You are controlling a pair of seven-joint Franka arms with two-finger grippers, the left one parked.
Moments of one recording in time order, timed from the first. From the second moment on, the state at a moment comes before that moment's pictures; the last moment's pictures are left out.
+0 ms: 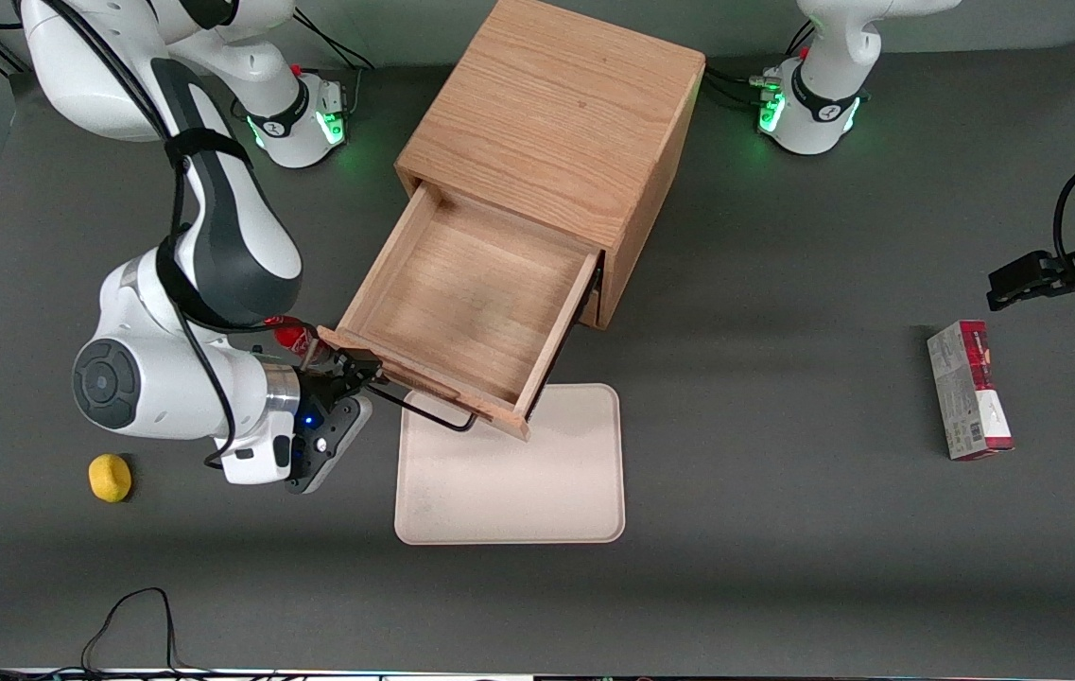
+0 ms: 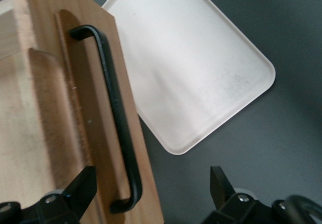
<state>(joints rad) 0.26 0.61 0.04 -1.20 0.29 1.69 -0.59</state>
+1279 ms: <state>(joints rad) 0.18 -0.07 -0.17 -1.83 0.10 1.67 -0.44</state>
